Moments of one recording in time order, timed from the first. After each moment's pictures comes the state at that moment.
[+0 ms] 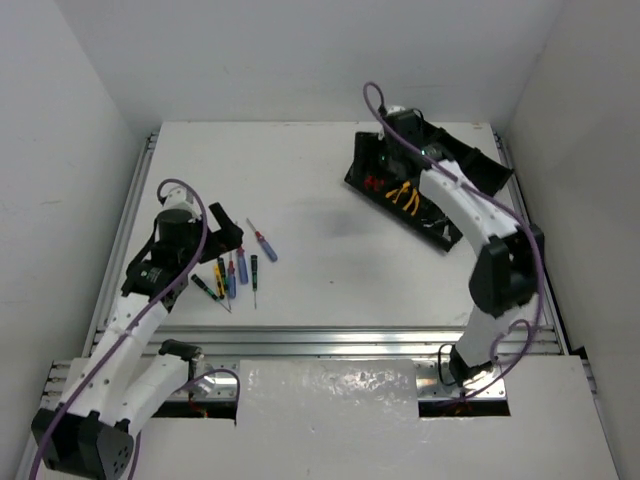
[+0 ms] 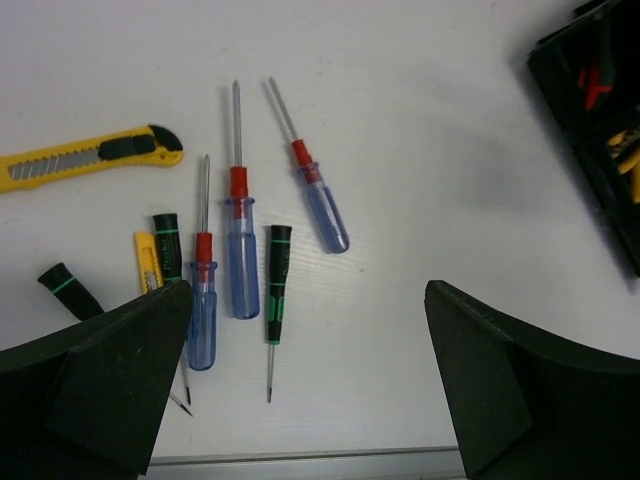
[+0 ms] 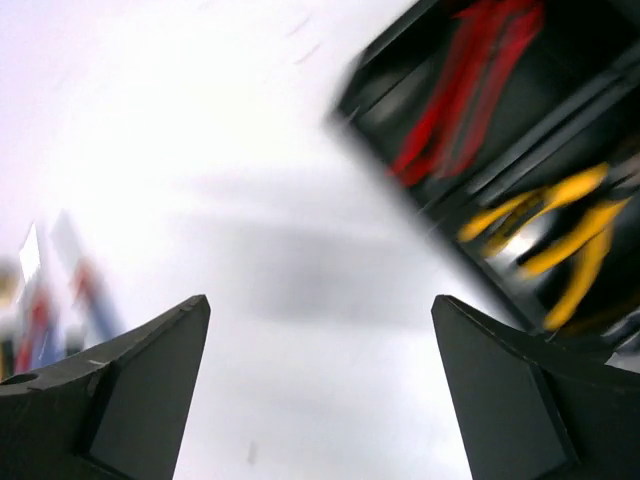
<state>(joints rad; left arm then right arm) -0.16 0.77 0.72 -0.49 -0.06 -0.55 0.34 1.89 1.69 -0.55 0.07 0.34</state>
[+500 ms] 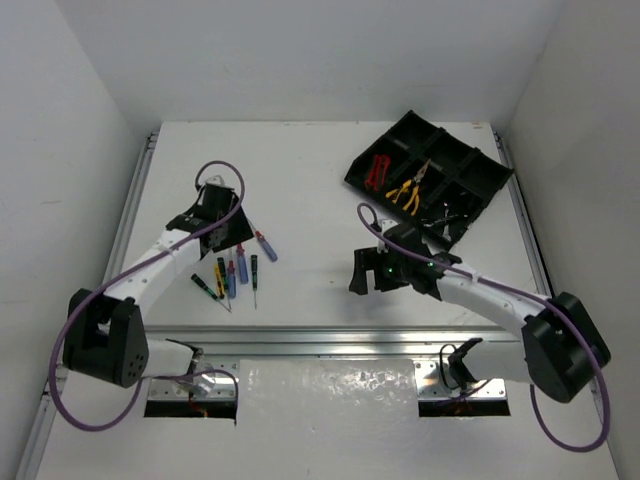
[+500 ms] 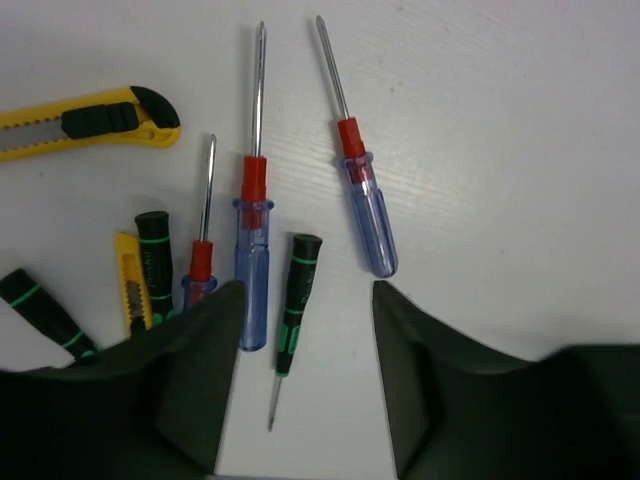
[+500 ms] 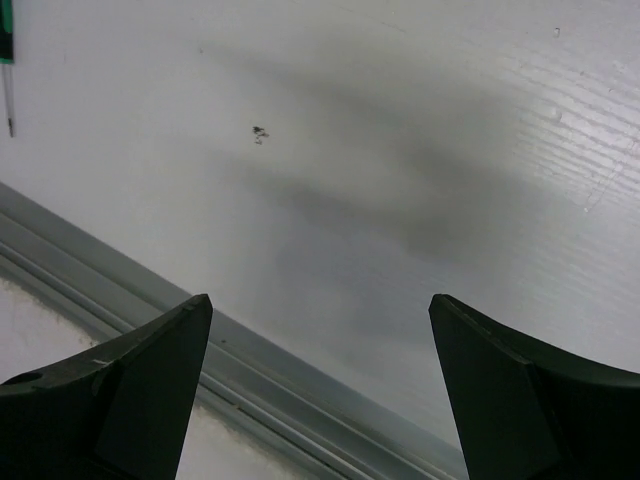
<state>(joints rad) -0.24 1.29 0.88 -0.50 -0.16 -0.62 0.60 1.28 0.62 -0.23 -0.15 0.42</state>
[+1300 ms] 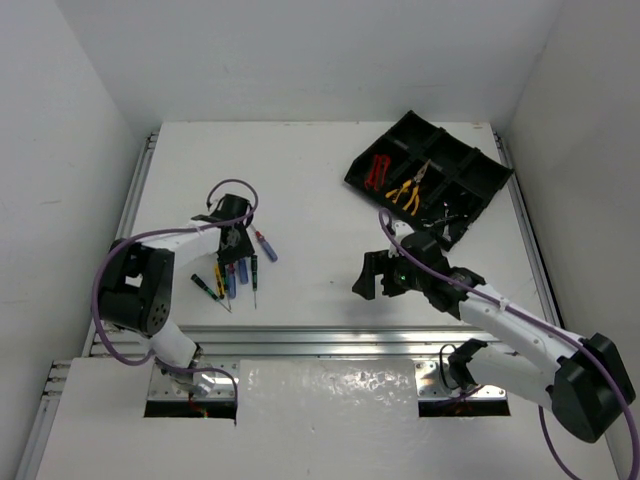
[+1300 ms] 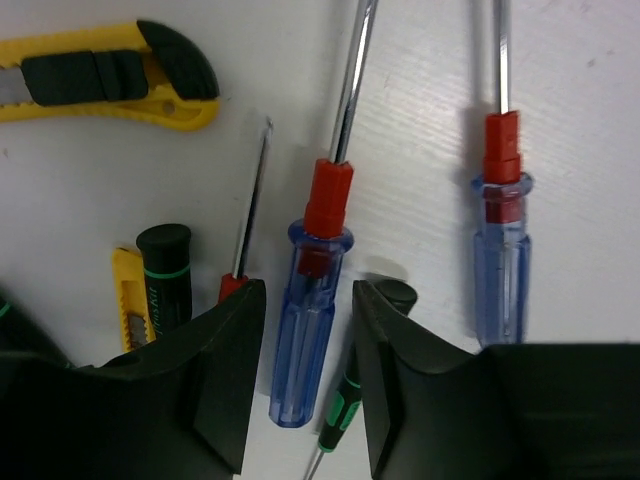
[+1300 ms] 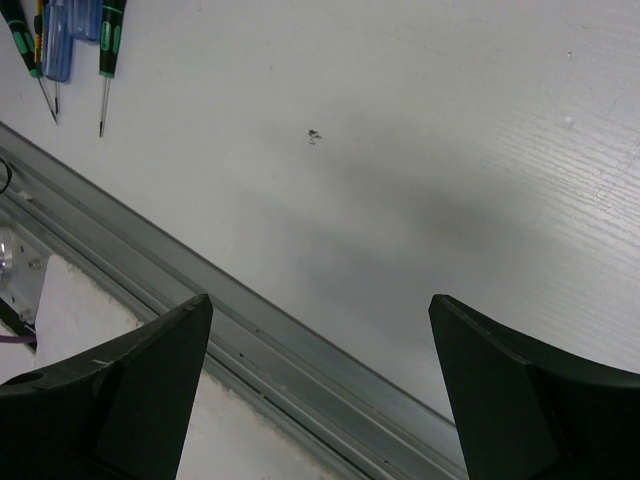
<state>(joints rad) -0.24 1.59 0.88 -0.44 -0.25 -0.65 0.60 1.02 0.50 -0.21 -0.19 0.44</state>
